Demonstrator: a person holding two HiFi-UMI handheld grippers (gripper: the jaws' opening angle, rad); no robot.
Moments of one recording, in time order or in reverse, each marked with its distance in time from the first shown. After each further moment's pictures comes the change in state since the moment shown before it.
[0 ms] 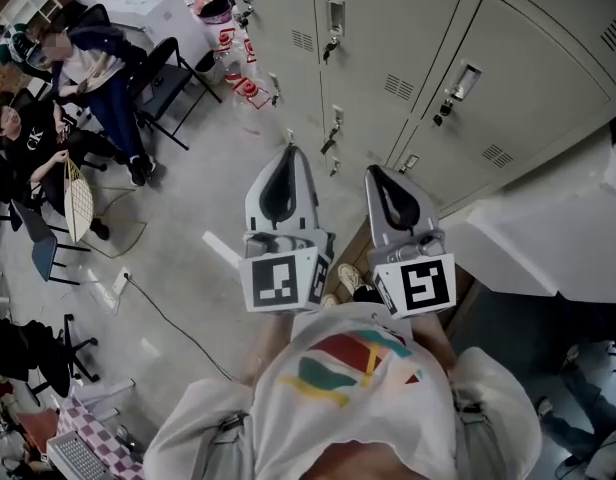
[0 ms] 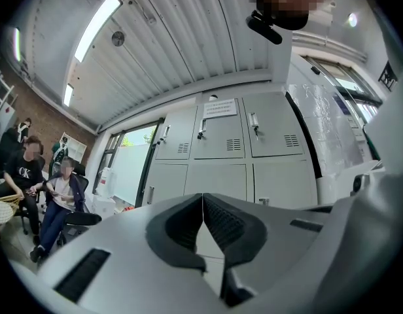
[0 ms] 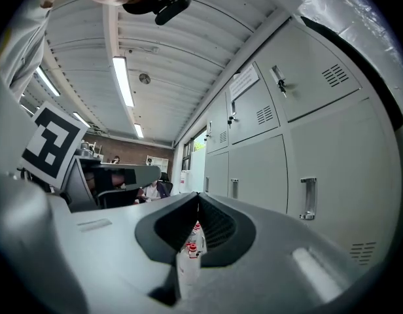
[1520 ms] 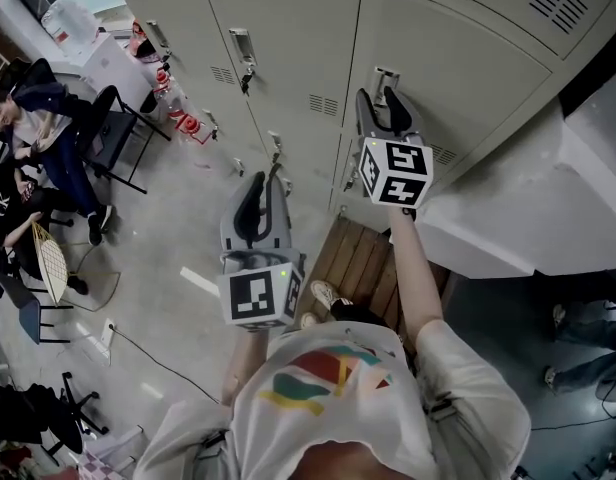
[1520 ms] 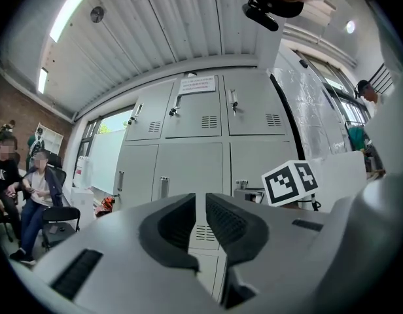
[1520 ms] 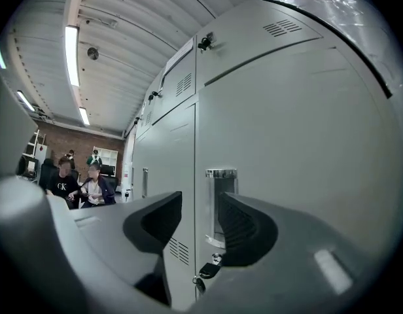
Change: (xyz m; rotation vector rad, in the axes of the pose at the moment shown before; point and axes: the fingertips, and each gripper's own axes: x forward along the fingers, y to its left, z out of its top) left arm 0.055 -0.071 -0.051 0.046 0.134 -0.167; right arm 0.065 -0.249 -0.045 0.084 0.074 -0.443
